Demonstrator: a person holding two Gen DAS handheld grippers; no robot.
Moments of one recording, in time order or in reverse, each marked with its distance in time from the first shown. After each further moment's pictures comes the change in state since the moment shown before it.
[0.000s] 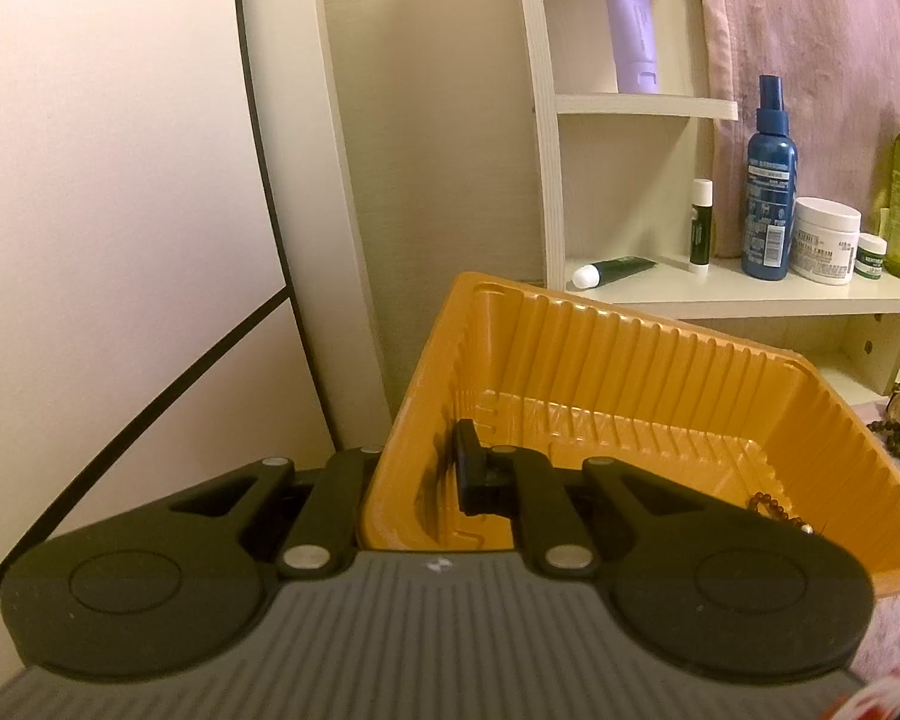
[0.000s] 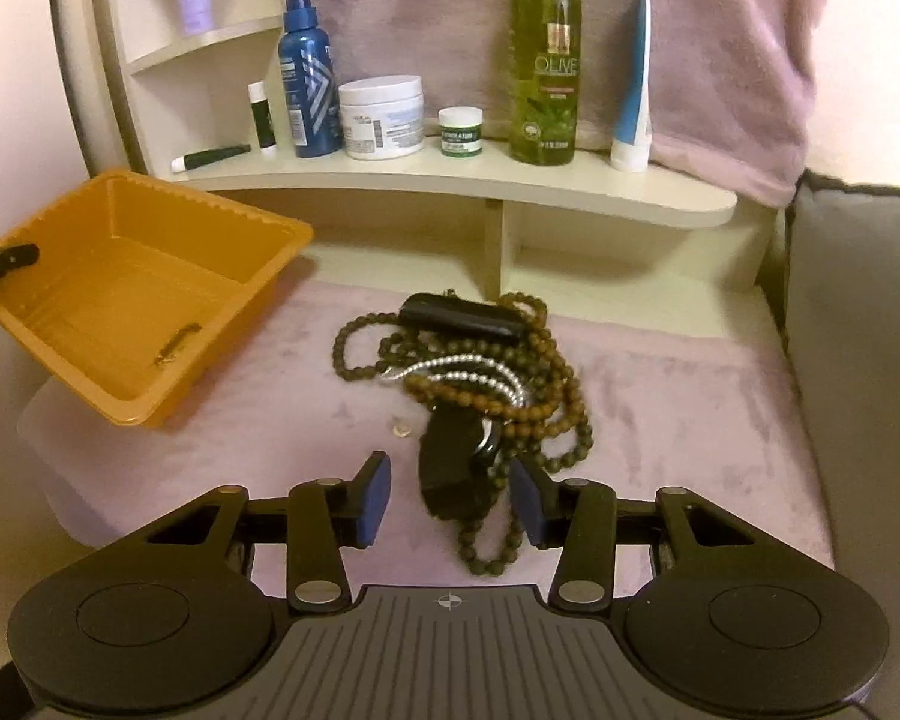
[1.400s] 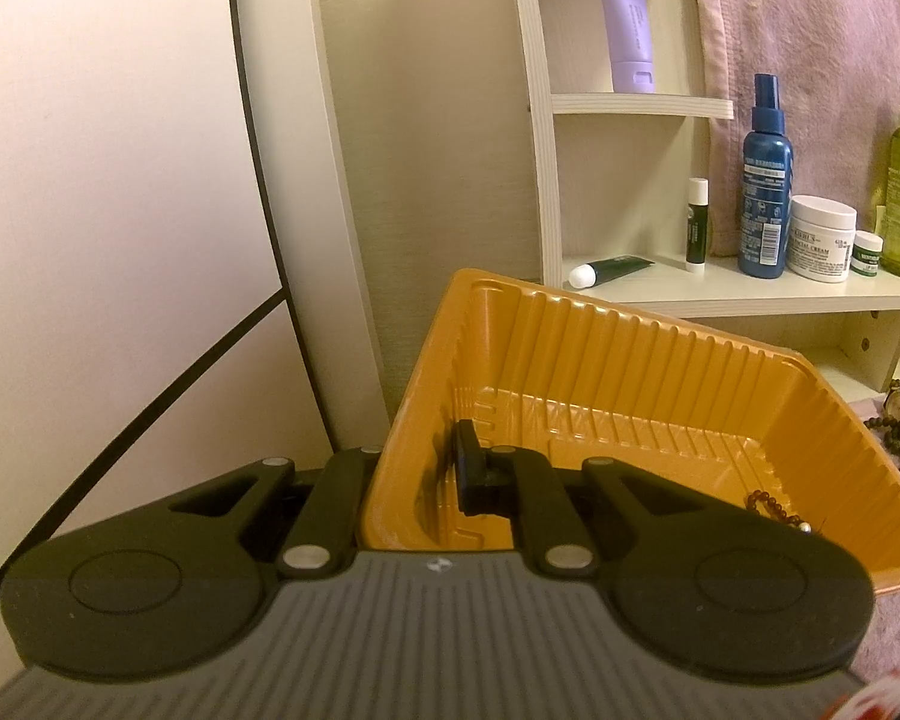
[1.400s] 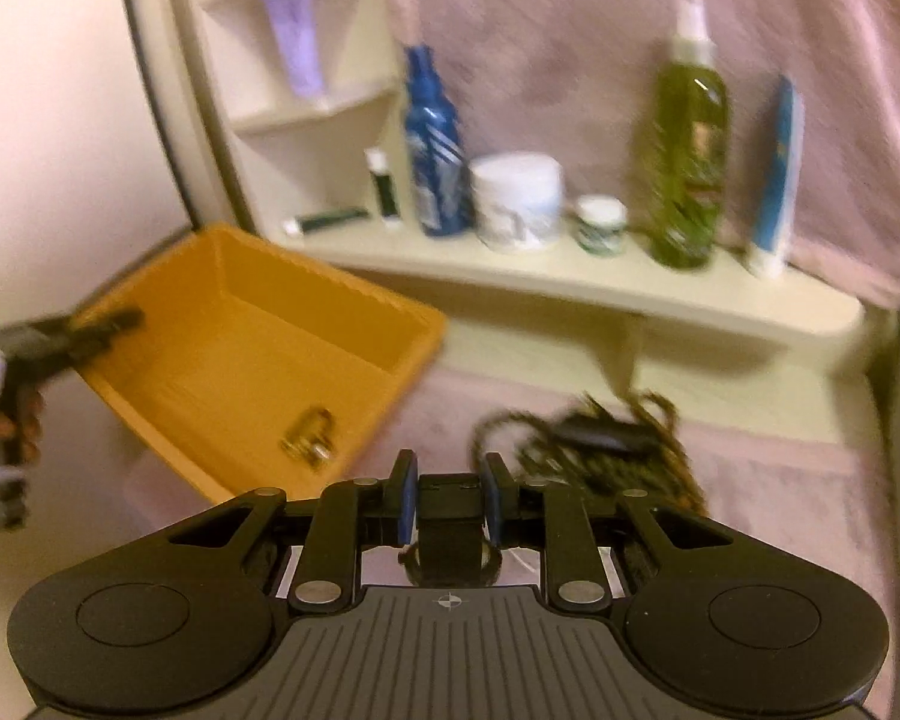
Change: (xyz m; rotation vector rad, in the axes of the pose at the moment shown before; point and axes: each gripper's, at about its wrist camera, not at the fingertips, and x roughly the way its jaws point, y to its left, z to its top) left arm -0.002 0.002 0.000 0.005 -0.001 -0.008; right arm -0.009 0.041 0.067 -0.016 -0.052 0.244
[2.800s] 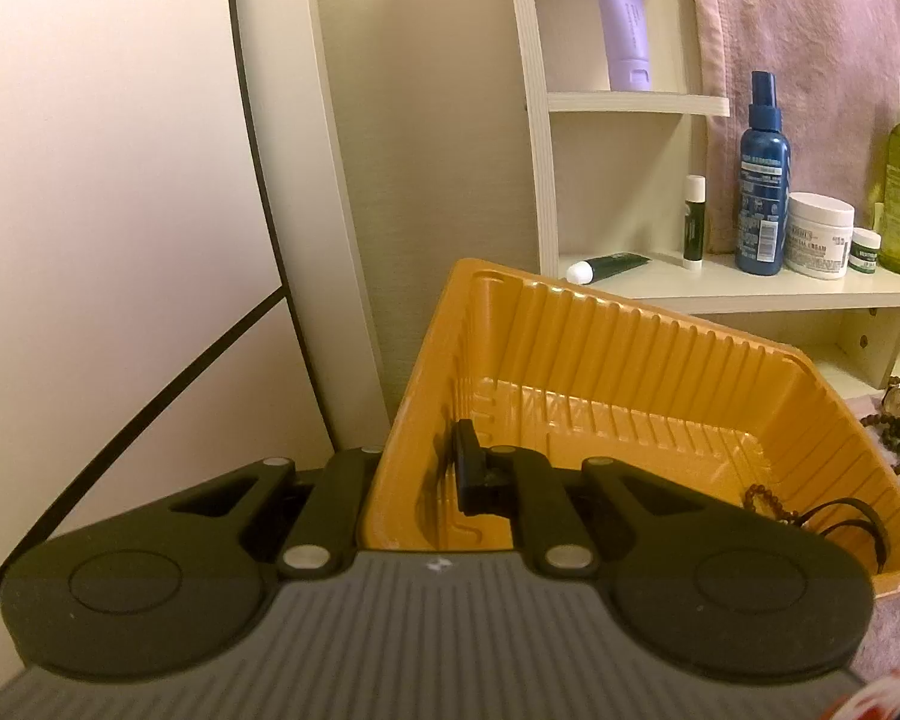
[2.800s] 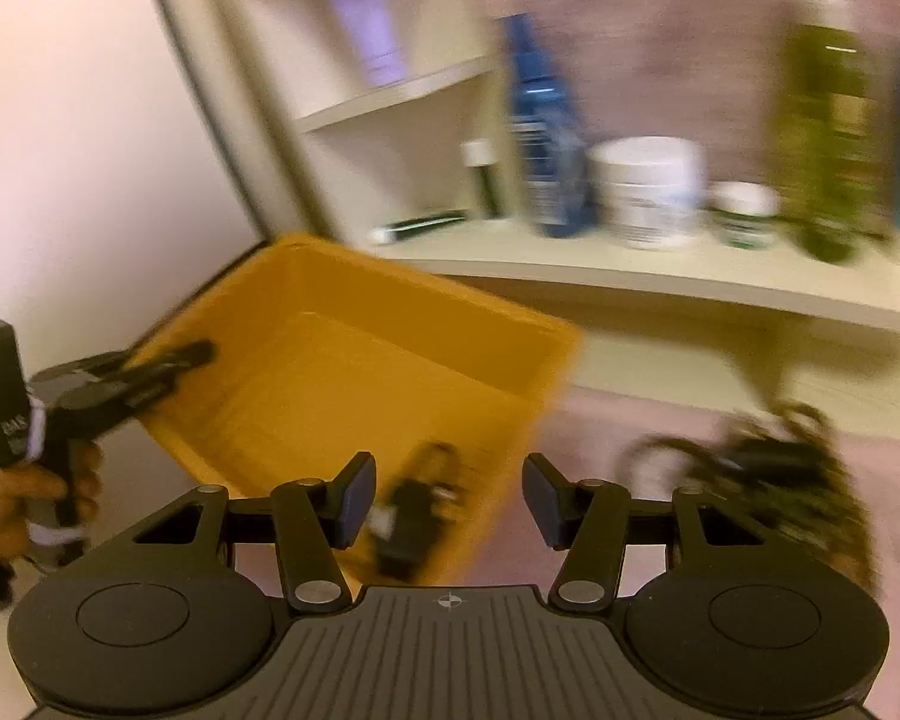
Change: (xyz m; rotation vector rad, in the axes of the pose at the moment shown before) left arm -0.003 0.001 -0.003 0.006 0.004 -0.006; right arm 0.037 0.004 -0.012 0.082 0.009 0.073
